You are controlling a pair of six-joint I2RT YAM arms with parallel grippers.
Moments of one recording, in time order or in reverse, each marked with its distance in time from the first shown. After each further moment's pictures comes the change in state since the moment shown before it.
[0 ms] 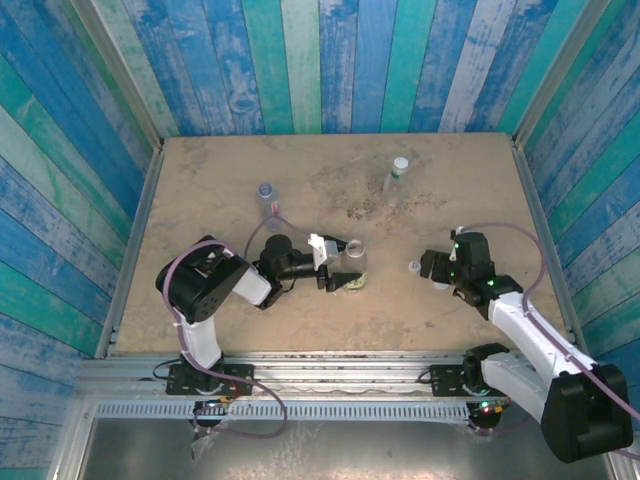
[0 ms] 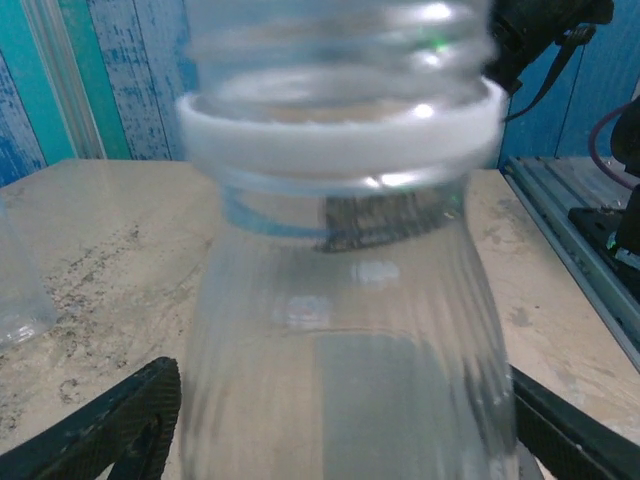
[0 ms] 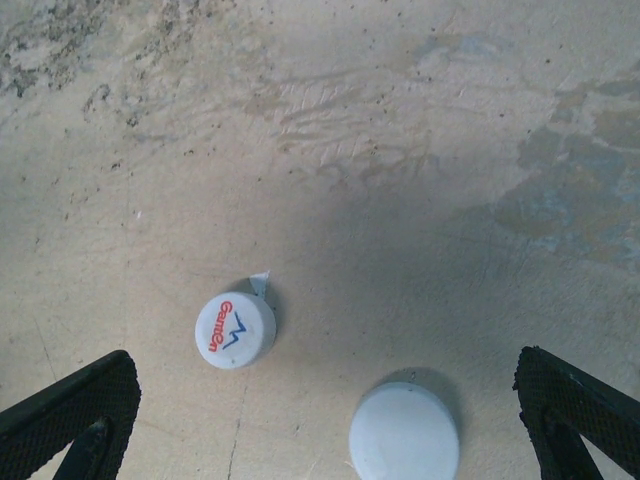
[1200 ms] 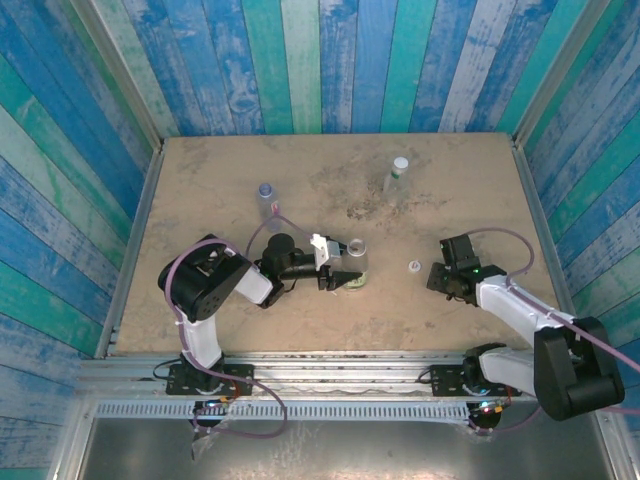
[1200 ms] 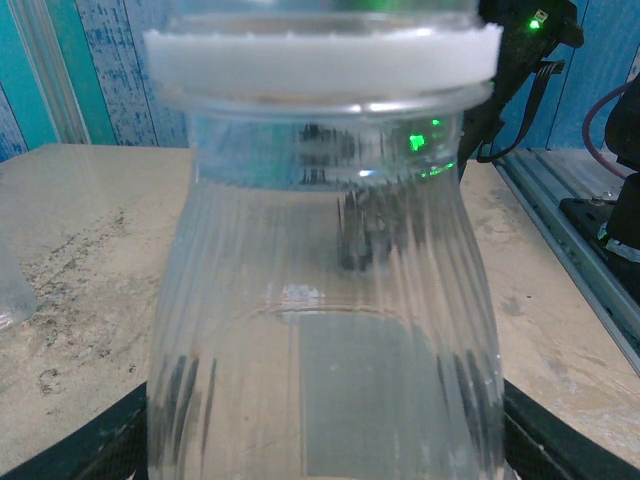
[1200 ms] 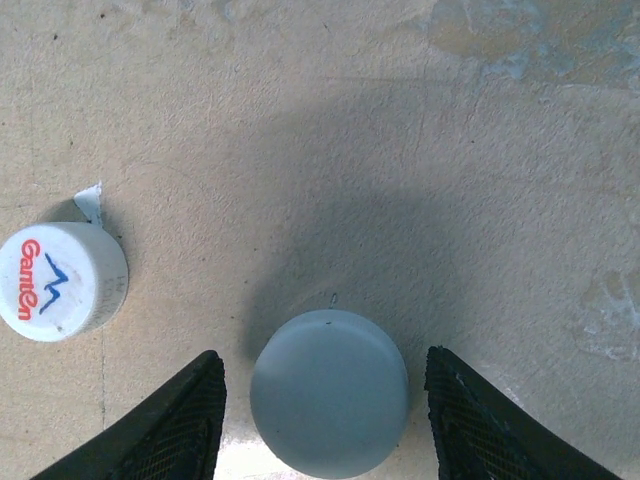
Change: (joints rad) left arm -0.001 0.010 0.014 -0.035 0.011 0.009; right arm 0.027 0.221 0.014 -0.074 0.090 0.139
